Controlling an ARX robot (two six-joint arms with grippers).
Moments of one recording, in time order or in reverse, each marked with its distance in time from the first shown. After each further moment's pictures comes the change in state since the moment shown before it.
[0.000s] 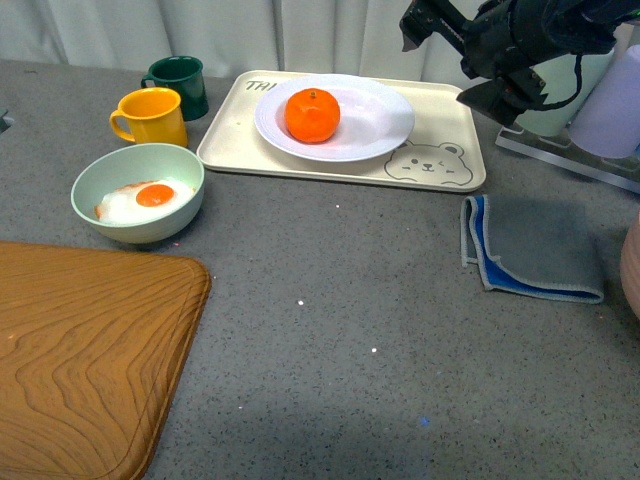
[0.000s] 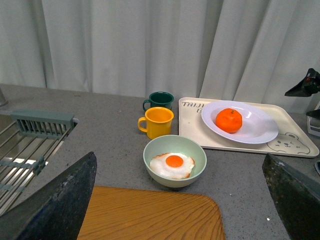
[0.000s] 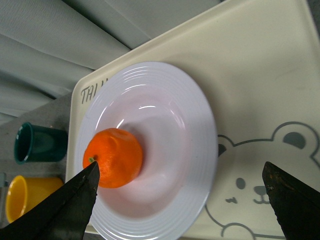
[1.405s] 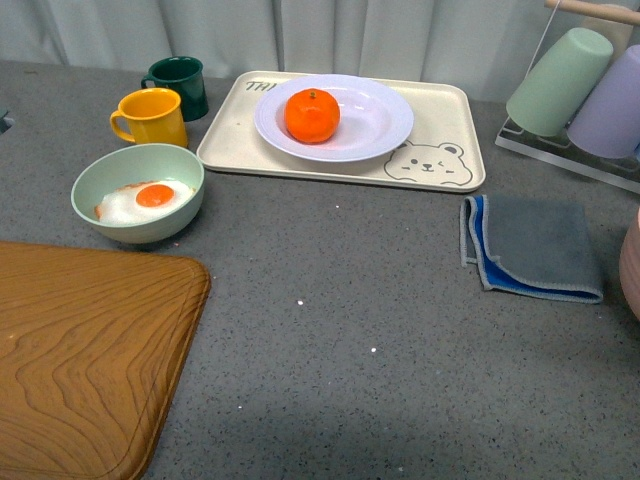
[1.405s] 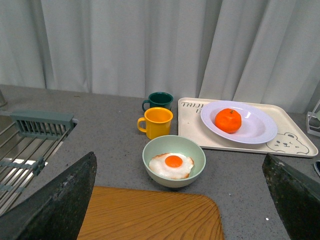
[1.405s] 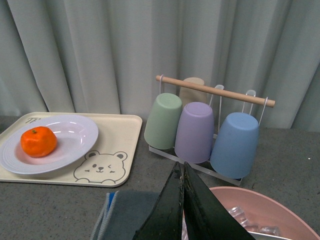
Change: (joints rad) left arm 0.000 0.000 0.000 0.000 0.000 0.000; right arm -0.193 -1.122 -1.509 0.959 0.170 -0.642
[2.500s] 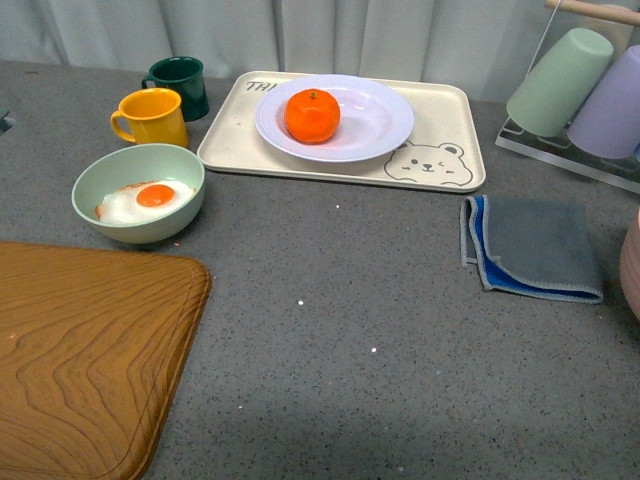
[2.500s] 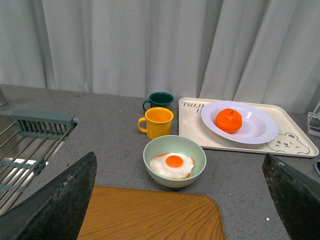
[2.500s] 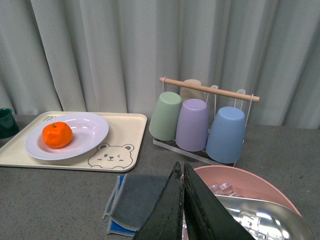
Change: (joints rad) left arm 0.000 0.000 0.000 0.000 0.000 0.000; right arm 0.000 -0.791 -0.137 -0.633 -0.004 0.000
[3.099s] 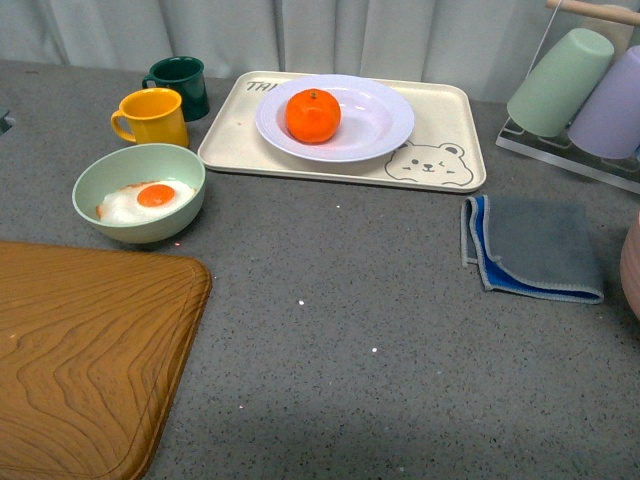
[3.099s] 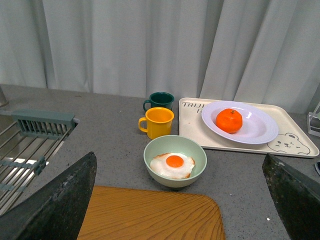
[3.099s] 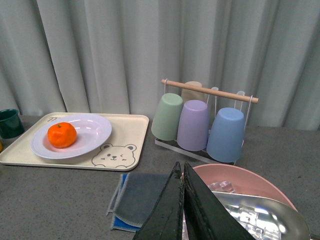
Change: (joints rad) left arm 0.000 0.000 0.000 0.000 0.000 0.000; right arm 0.000 -0.212 0.000 -0.206 0.000 0.000
